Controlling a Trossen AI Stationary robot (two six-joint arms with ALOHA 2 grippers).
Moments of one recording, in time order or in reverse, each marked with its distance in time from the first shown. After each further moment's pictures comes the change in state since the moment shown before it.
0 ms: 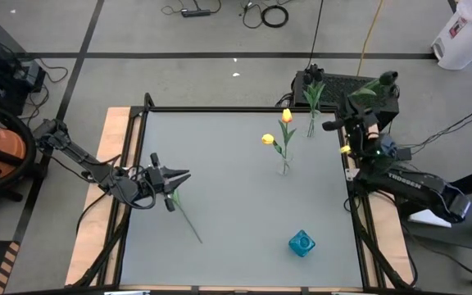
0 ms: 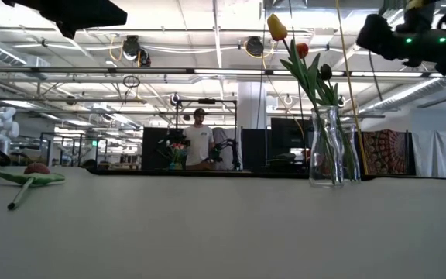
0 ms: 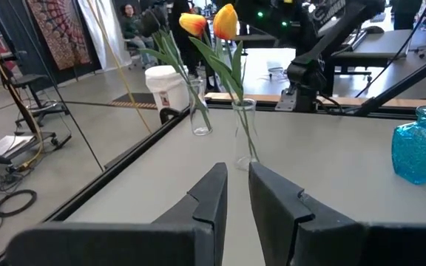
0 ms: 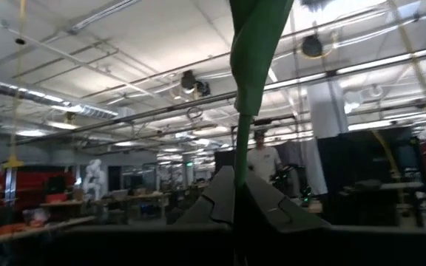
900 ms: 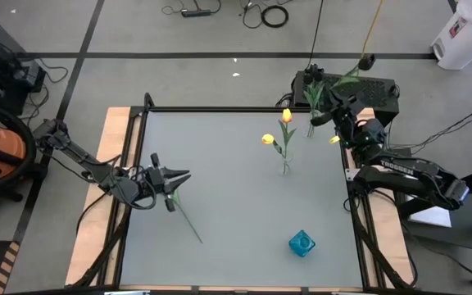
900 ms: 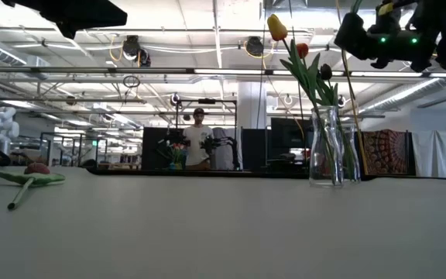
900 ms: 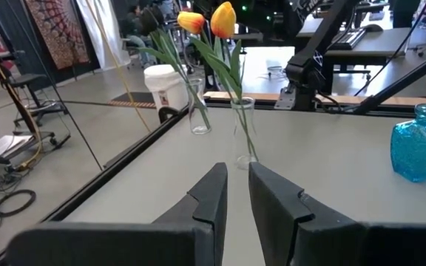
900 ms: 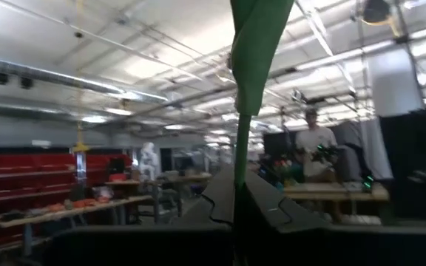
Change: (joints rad) left arm 0.000 0.004 0.000 -0.001 0.004 -0.002; right arm -0.035 0.250 0.140 0.020 -0.197 0.137
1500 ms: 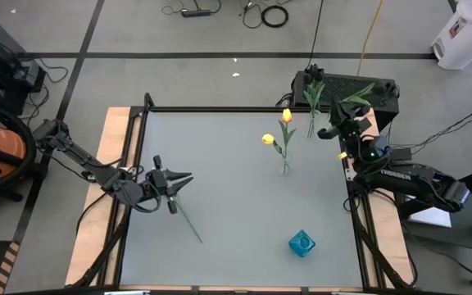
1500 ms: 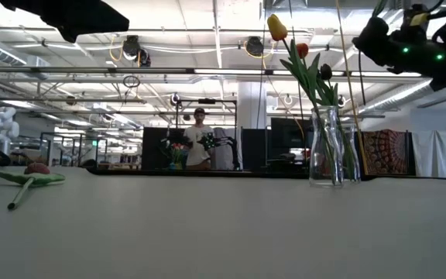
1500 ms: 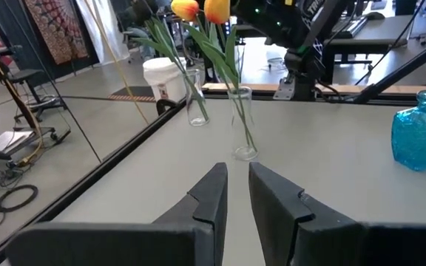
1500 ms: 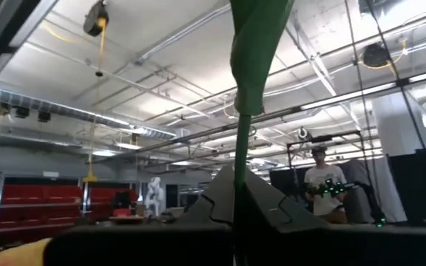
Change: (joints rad) left arm 0.000 0.050 0.000 0.001 0.005 -0.027; right arm -0.002 -0.035 -0.224 0.343 -0.039 -0.044
